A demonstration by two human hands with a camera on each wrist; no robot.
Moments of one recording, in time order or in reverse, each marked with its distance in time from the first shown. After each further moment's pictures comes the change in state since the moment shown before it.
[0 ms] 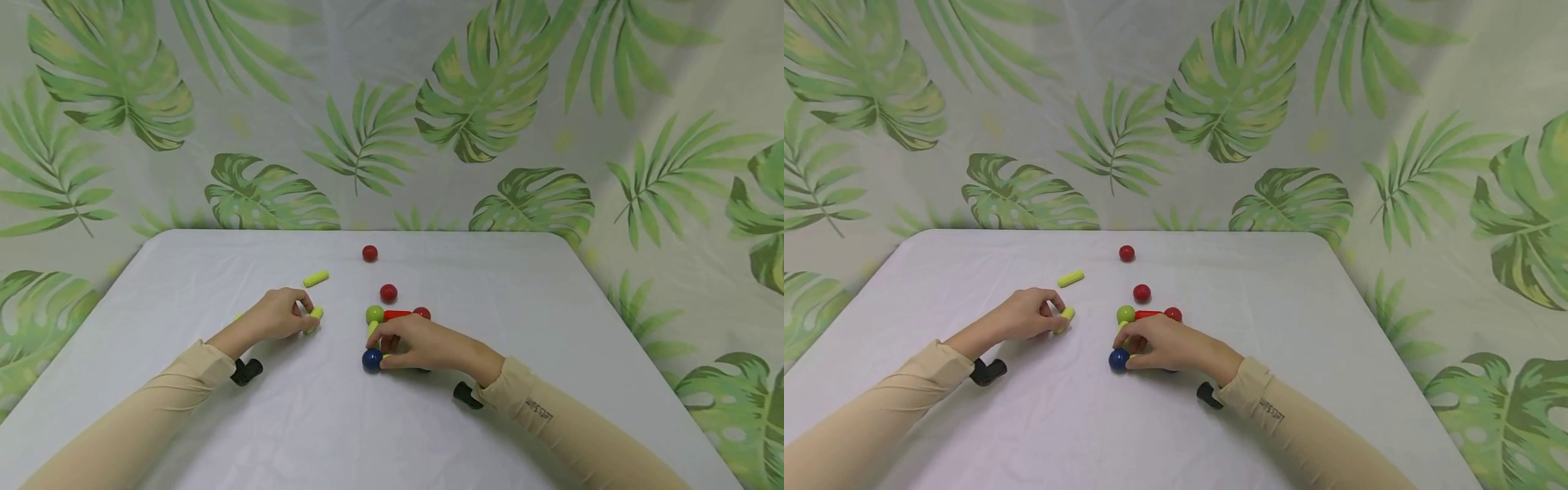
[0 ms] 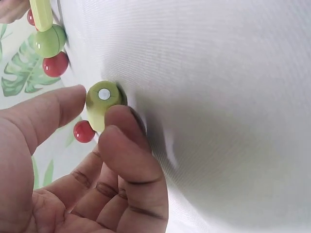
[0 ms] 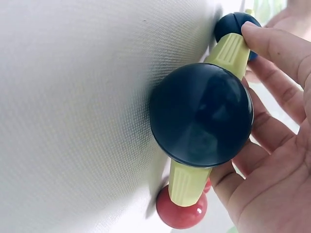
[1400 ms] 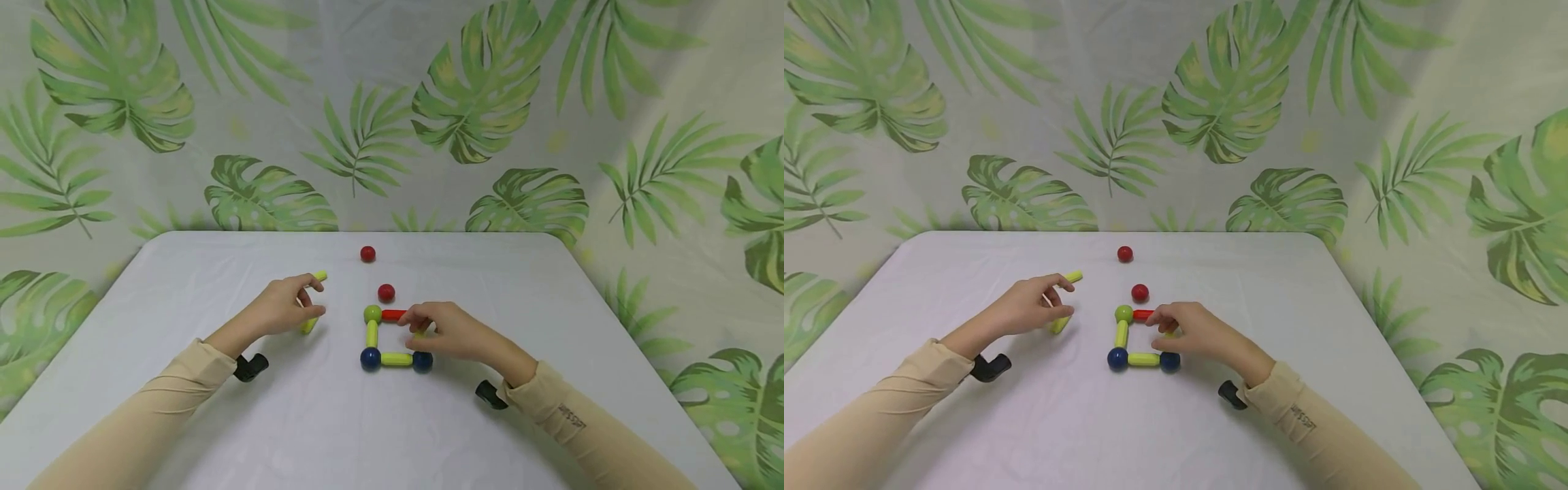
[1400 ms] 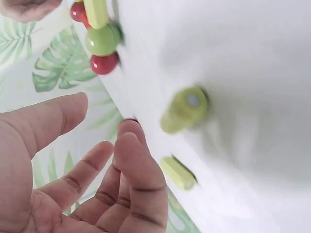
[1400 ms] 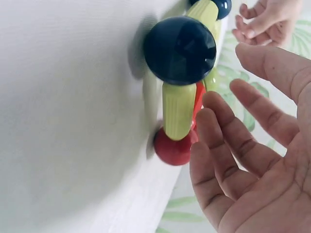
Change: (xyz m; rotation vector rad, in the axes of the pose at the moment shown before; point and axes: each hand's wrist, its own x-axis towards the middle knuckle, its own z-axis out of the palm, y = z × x) left_hand -0.008 0.027 -0.009 -0.002 0.071 0.072; right_hand -0.038 0.013 -0.023 0.014 0.158 0.193
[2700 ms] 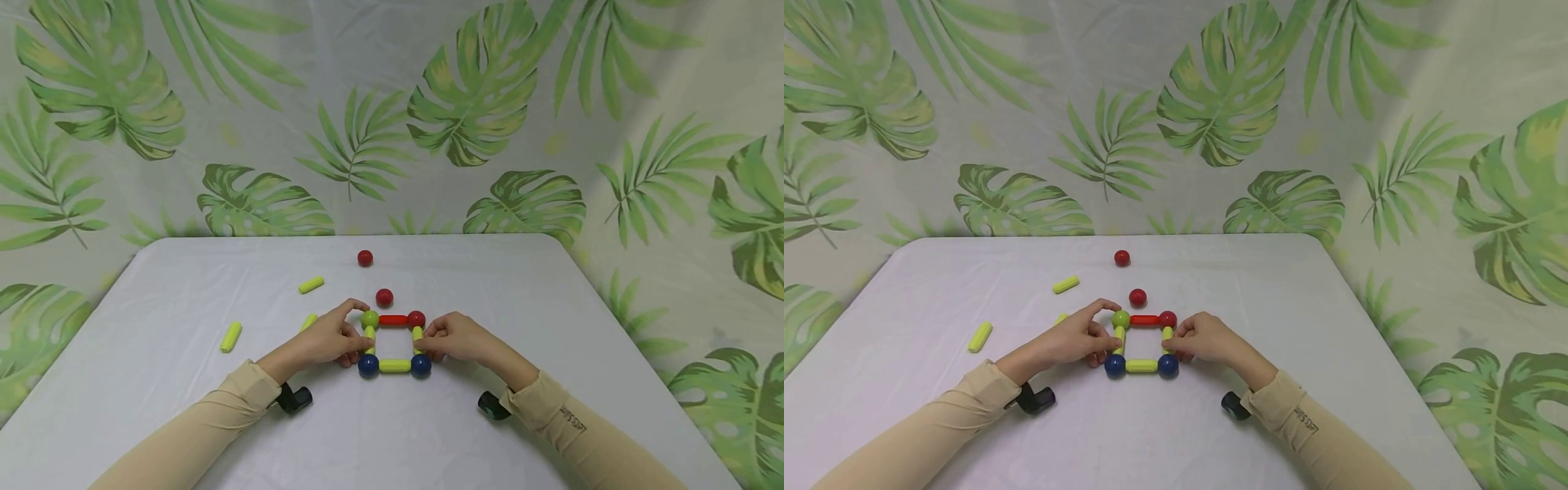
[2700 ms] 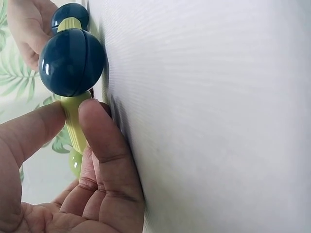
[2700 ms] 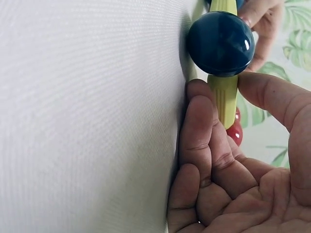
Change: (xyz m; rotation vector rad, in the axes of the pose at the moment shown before) left_hand 0.019 0.031 0.067 -0.515 -0.232 -0.061; right_hand -0.001 0.023 0.006 0.280 0.003 0.418
